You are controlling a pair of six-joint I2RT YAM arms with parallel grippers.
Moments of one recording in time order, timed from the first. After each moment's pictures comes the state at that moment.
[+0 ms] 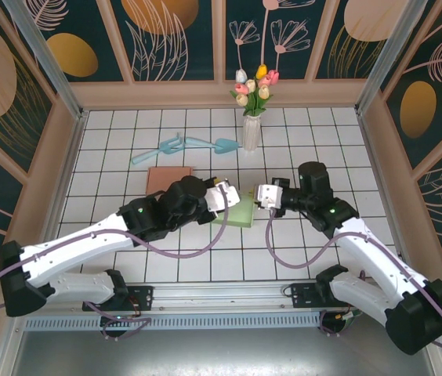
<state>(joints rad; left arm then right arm) -1.08 1.16 1.03 -0.37 -0.28 0.43 0.46 0.95 0.68 -0.24 -0.63 -0.95</state>
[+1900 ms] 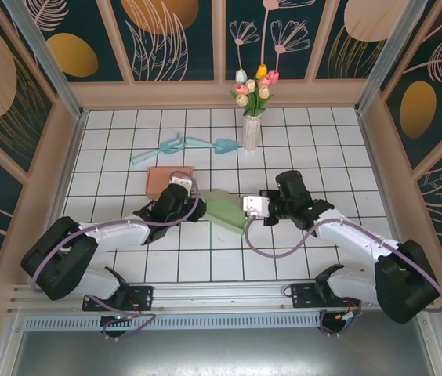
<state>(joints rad) -0.71 1.42 0.51 0.23 -0.07 -0.50 0.57 1.18 0.60 -0.18 -0.40 -1.05</state>
